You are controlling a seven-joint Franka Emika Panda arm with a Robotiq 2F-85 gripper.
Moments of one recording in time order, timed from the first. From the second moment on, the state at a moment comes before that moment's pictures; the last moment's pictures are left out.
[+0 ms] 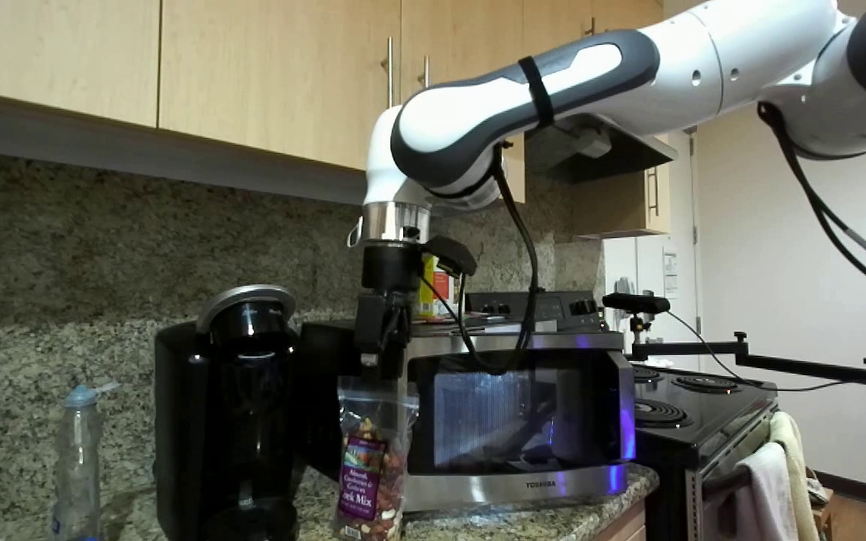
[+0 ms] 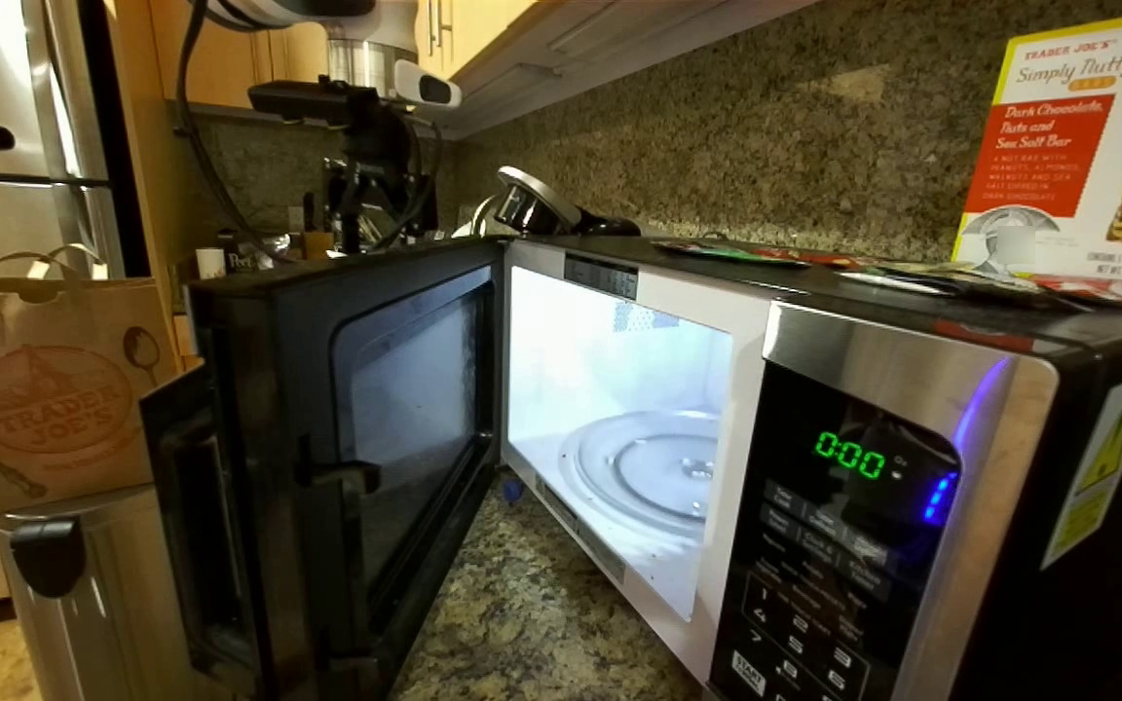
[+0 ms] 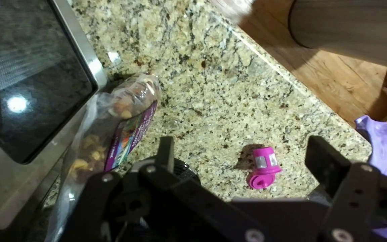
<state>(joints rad) 0.08 0.14 0.06 -1.73 0.10 1.92 -0.15</state>
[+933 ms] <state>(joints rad) 0.08 0.14 0.05 -1.77 0.06 1.92 0.09</state>
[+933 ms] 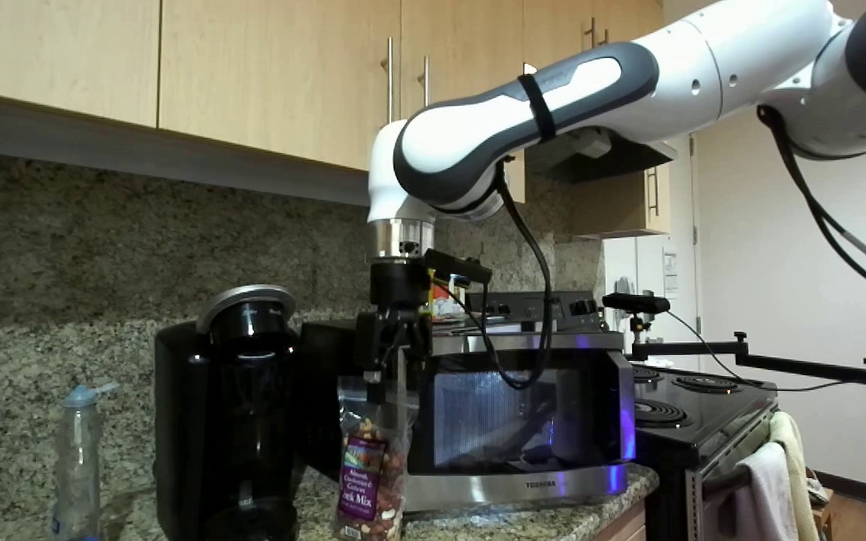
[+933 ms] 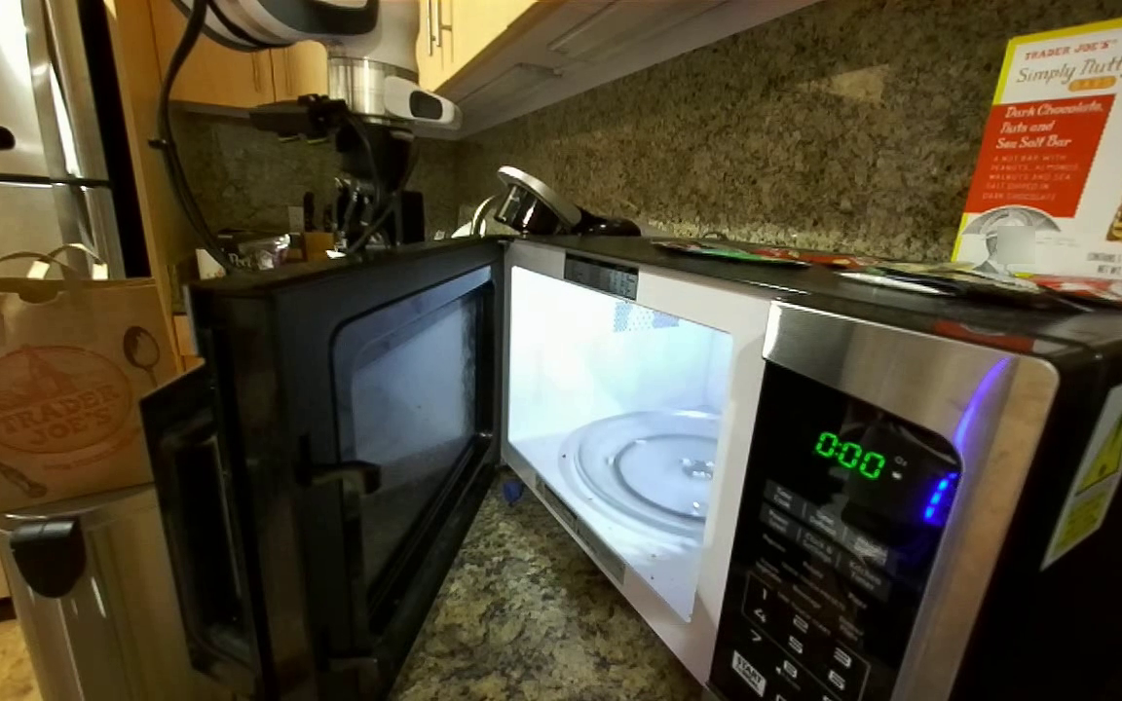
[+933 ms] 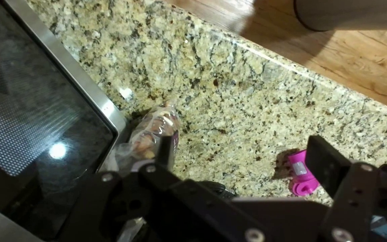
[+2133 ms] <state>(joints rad) 0.07 0.26 -0.03 -1.60 0.09 1.77 0.61</state>
